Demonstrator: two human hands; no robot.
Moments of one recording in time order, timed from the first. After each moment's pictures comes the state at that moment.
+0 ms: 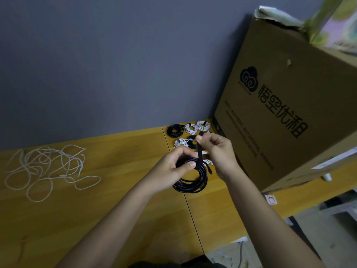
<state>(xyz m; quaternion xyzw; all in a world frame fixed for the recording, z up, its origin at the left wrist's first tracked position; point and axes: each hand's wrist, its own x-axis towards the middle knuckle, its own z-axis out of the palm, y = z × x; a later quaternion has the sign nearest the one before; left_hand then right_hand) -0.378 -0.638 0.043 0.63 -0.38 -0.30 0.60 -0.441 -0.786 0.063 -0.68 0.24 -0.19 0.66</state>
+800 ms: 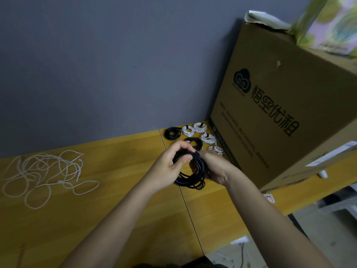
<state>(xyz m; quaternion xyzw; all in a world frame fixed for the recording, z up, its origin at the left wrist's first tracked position) -0.376 -0.645 0.046 0.65 -0.42 -0.21 0.60 -0.453 -0.783 0.070 -0.66 0.30 0.06 0.68</state>
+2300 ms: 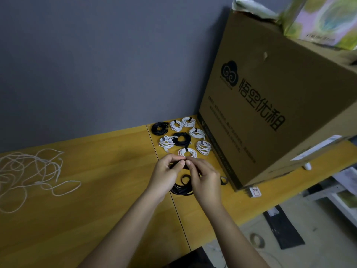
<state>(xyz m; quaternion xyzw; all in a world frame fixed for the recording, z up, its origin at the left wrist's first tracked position) -0.407 -0.689 -0.001 0.67 -0.19 -0.27 0.66 -0.496 -0.775 -0.004 -0.85 0.21 -0.34 0.34</state>
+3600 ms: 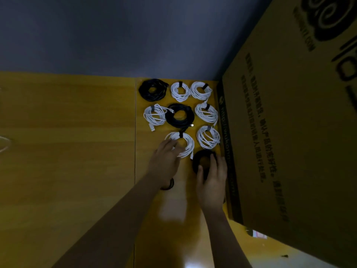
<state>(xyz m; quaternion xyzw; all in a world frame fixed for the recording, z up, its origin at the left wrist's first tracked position) -0.344 -0.845 -0.190 0.91 -0.31 -0.20 0.20 -0.461 -0.955 -0.201 -0.91 0.32 -0.13 0.24</state>
